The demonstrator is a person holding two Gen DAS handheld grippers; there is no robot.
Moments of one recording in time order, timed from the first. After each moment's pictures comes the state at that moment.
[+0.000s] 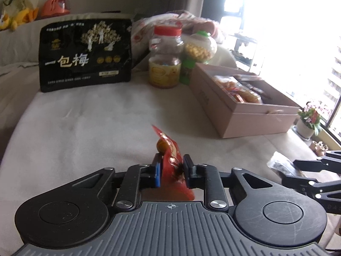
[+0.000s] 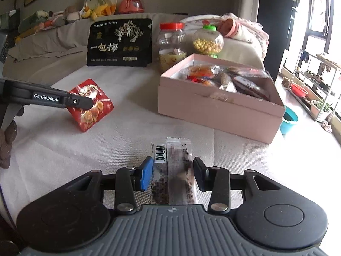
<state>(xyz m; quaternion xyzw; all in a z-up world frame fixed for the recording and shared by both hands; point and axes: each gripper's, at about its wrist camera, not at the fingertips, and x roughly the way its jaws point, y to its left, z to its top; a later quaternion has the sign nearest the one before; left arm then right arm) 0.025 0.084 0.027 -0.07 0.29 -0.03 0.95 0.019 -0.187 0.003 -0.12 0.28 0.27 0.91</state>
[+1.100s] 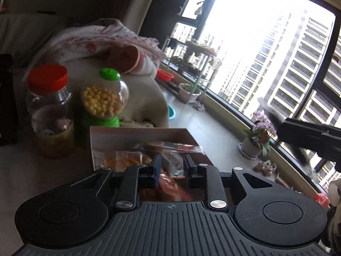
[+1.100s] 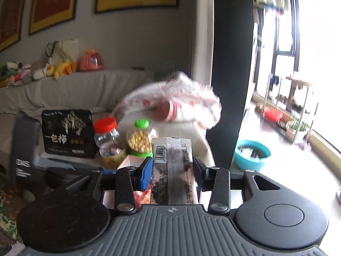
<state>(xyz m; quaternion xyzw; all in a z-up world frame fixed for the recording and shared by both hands) 0.214 0.000 0.091 -0.14 0.27 -0.18 0.94 0.157 -0.241 0.159 -0.04 0.20 0.21 0.96</state>
